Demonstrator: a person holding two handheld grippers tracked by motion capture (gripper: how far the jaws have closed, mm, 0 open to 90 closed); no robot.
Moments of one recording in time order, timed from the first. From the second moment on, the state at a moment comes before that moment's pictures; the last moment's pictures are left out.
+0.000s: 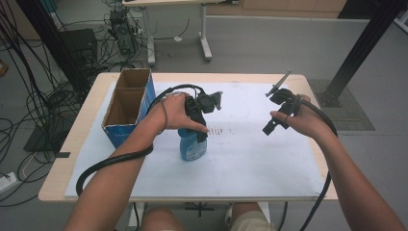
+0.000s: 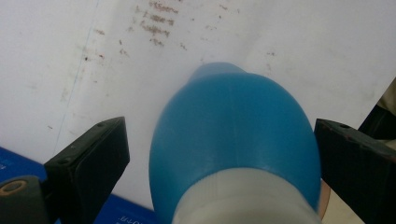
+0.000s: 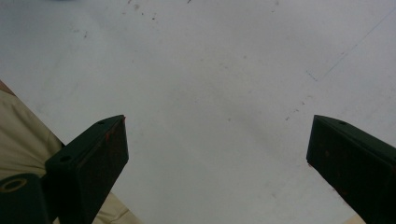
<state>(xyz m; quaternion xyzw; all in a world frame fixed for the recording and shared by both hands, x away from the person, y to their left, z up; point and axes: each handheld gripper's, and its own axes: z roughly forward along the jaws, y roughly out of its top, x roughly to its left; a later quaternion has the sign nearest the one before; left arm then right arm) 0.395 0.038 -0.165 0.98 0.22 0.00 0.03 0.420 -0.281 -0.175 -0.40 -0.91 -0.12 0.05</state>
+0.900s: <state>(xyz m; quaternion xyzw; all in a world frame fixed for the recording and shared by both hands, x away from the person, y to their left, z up) 0.392 0.043 -0.167 0.98 0.21 0.01 0.03 0.421 -0.277 -0.176 -0.40 -0.91 -0.11 0.05</state>
